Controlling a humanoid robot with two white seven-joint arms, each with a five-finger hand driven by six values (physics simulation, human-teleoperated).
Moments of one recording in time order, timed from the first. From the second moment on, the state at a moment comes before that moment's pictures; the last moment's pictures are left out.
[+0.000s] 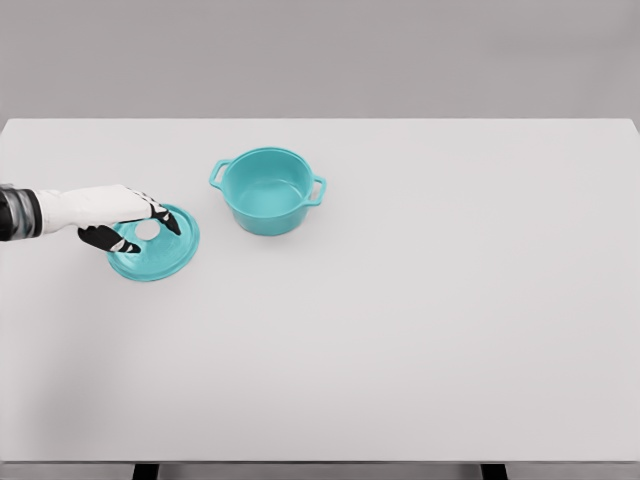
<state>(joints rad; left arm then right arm) -0.68 0.79 -0.68 -1.16 -0.32 -0.61 -0.61 0.01 0.00 -0.30 0.05 0.25 -0.01 0.09</state>
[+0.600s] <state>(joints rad) -0.69 0.78 -0.68 -1.14 -0.33 -0.61 -0.61 0.01 0.00 -0.30 0.05 0.25 -0.01 0.09</state>
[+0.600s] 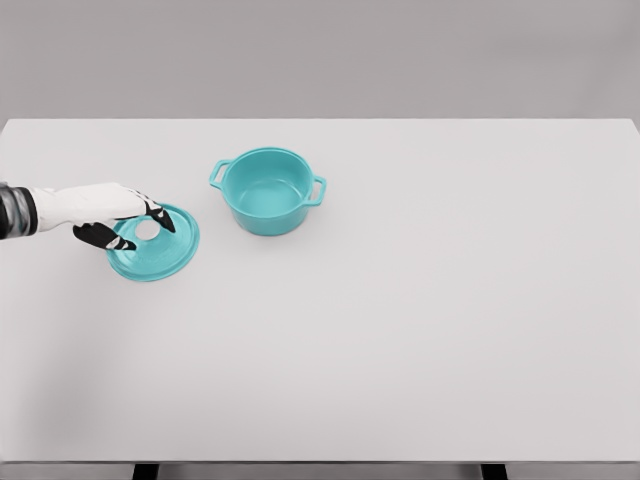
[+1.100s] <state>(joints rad) -0.68 0.77 -0.68 -1.13 -0.33 -0.61 -0.61 0.01 0.00 -0.30 0.05 0.25 -0.01 0.09</state>
